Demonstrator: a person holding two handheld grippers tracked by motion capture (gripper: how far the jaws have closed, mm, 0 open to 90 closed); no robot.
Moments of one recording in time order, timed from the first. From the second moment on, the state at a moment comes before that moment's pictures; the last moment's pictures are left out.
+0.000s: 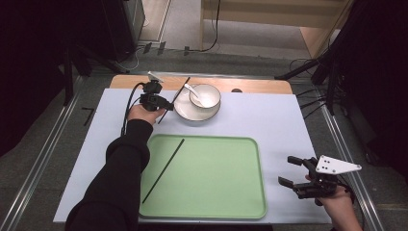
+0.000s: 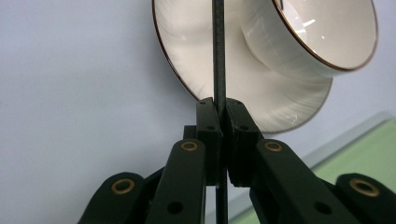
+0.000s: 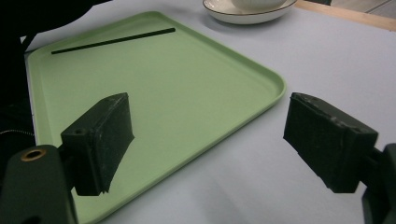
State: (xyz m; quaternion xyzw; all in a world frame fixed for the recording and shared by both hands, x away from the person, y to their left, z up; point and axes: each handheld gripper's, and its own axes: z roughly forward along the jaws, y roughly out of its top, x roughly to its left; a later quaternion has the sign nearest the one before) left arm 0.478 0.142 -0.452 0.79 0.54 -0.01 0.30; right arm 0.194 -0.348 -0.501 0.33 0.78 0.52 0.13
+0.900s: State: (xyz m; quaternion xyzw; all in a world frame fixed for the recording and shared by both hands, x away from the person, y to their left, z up) left arm 0.384 0.193 -0.444 0.80 0.51 -0.02 0.32; right arm 0.192 -0.346 -0.501 0.33 0.78 0.52 0.13
